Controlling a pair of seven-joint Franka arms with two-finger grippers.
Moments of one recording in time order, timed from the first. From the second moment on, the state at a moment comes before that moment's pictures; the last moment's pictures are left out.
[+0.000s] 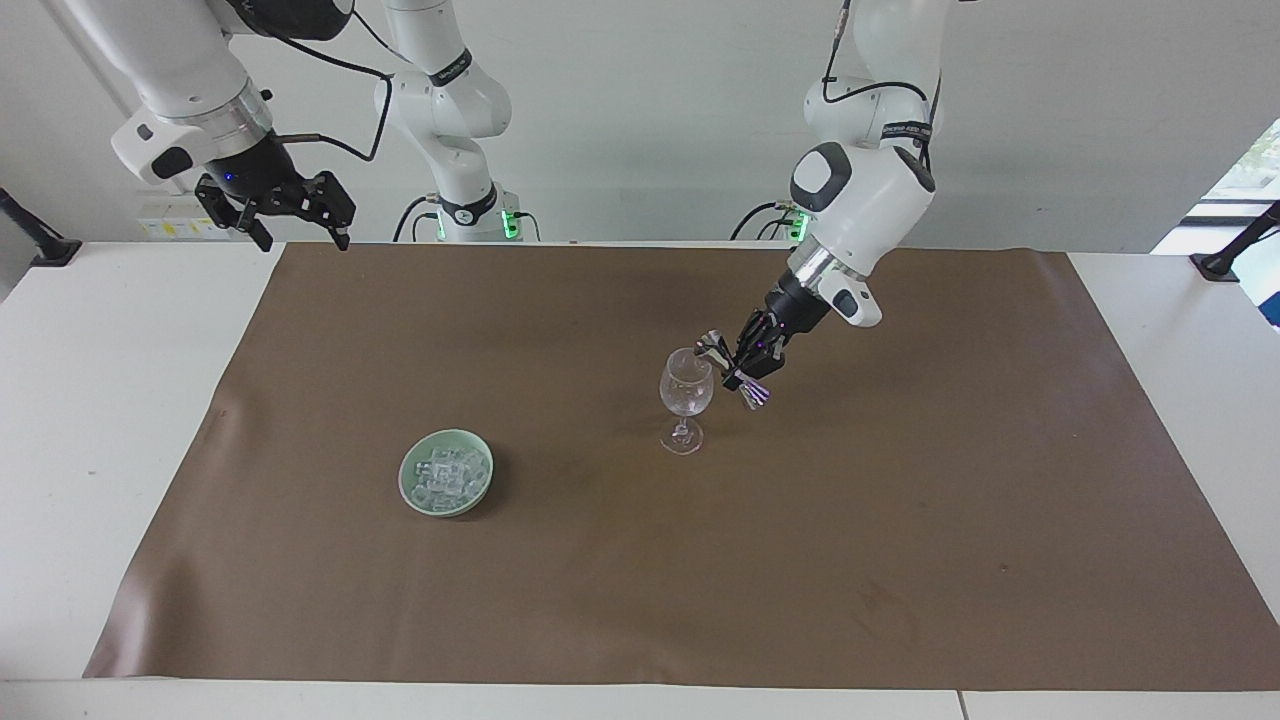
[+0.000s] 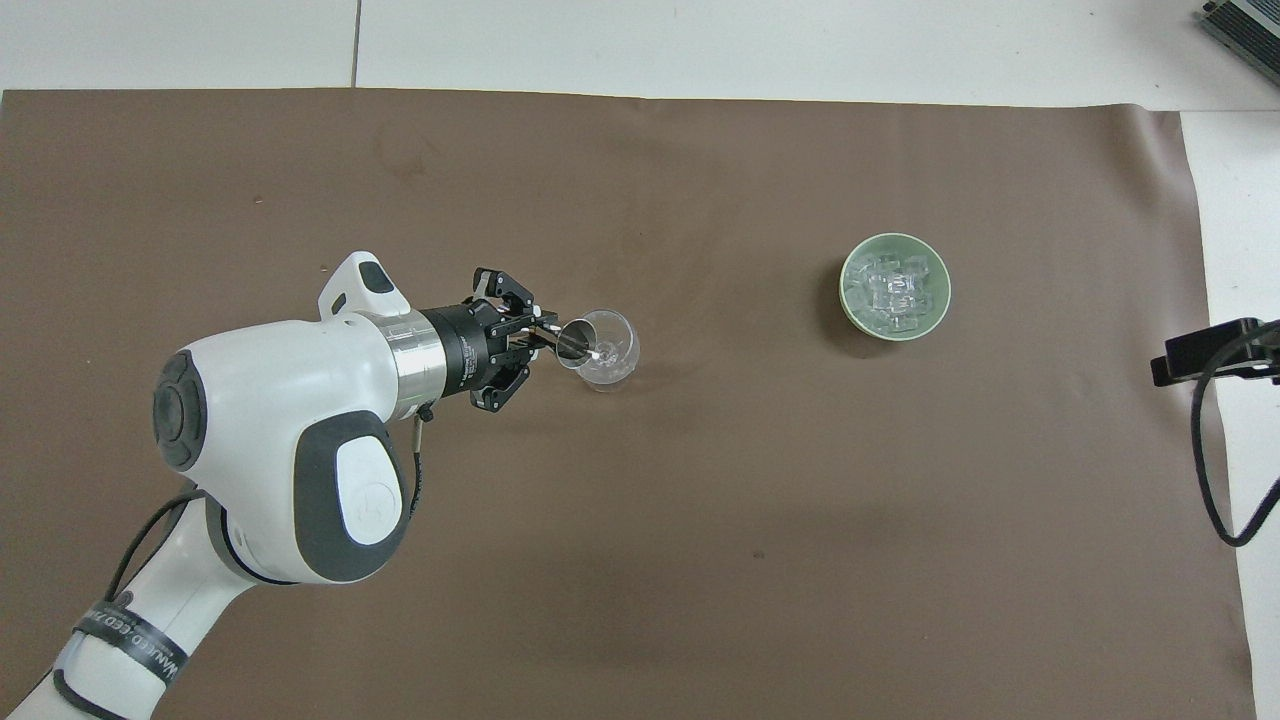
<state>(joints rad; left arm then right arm) -0.37 0.03 -0.14 -2.13 -0.75 2.62 -1.22 -0.14 -0.04 0.05 -1.57 0.01 1.45 -0.08</state>
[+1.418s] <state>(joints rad) -0.37 0.06 -0.14 -2.07 -0.51 2.62 -1.33 -0.14 -0.04 0.05 -1.57 0.01 1.45 -0.08</state>
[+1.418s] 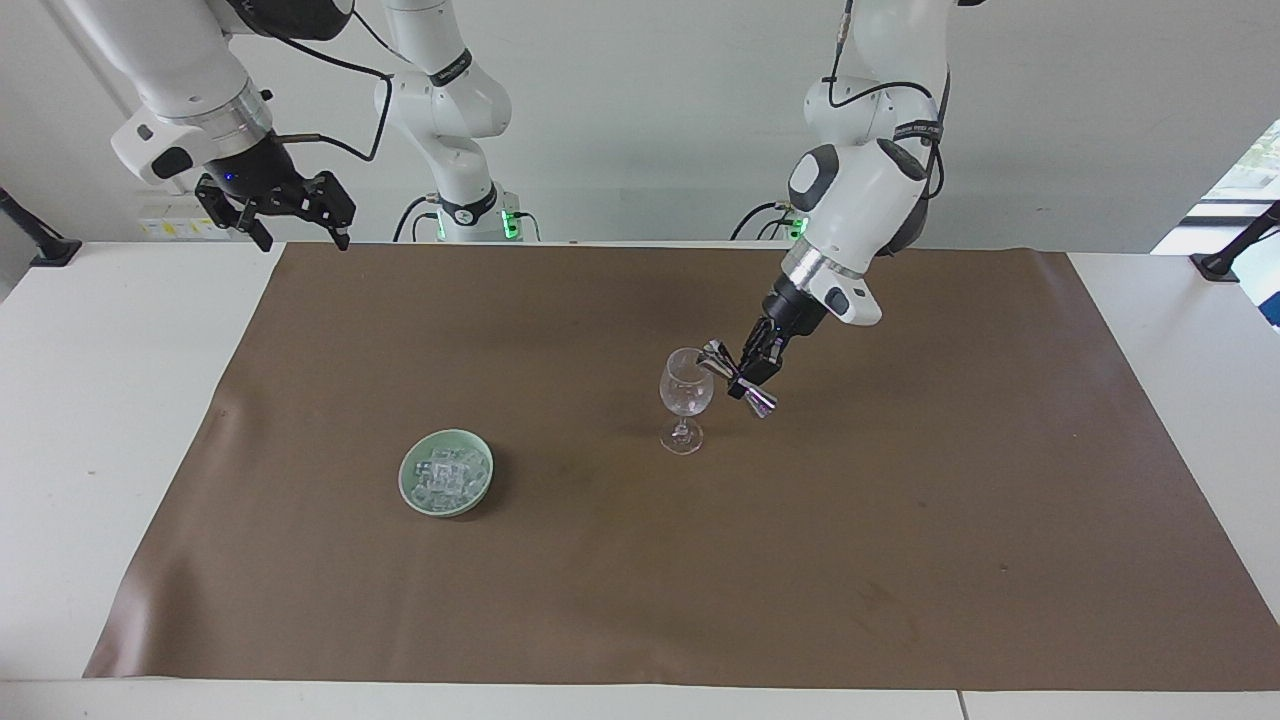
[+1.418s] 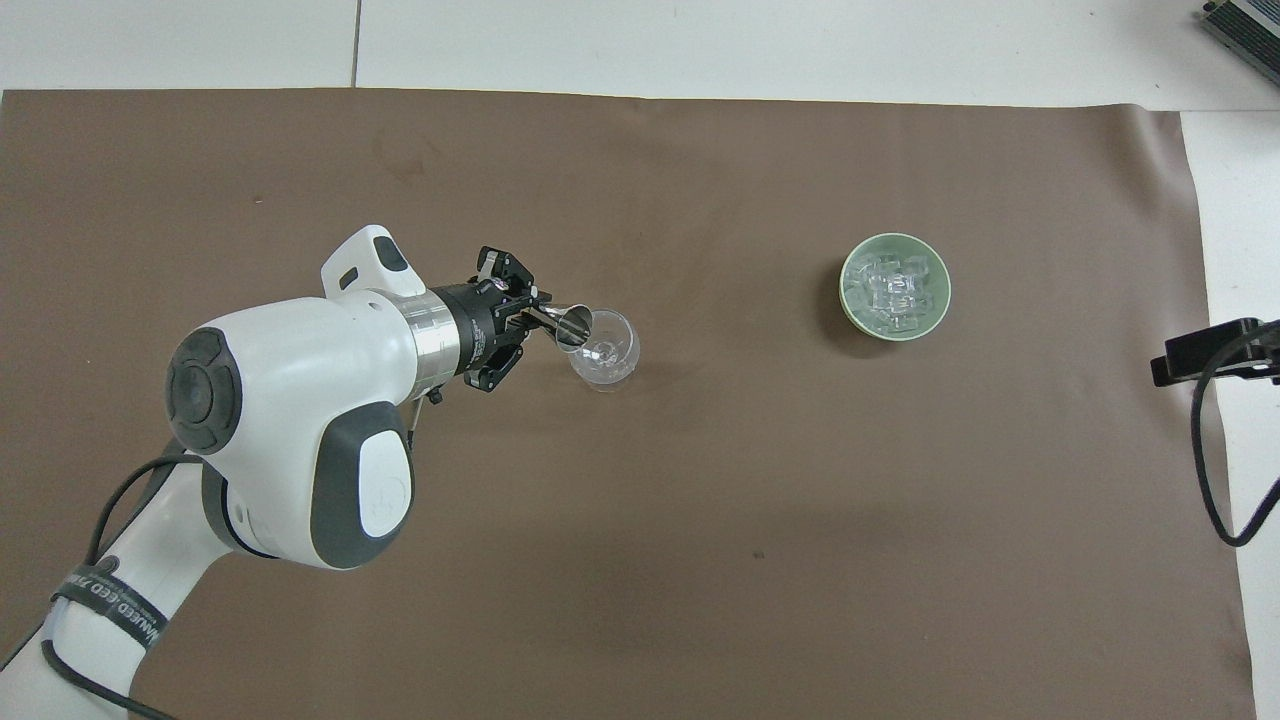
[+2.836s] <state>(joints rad) -0.37 0.07 -0.13 -2.05 -0.36 2.62 -1.39 -0.14 -0.04 0.05 -1.57 0.01 1.45 -0.08</state>
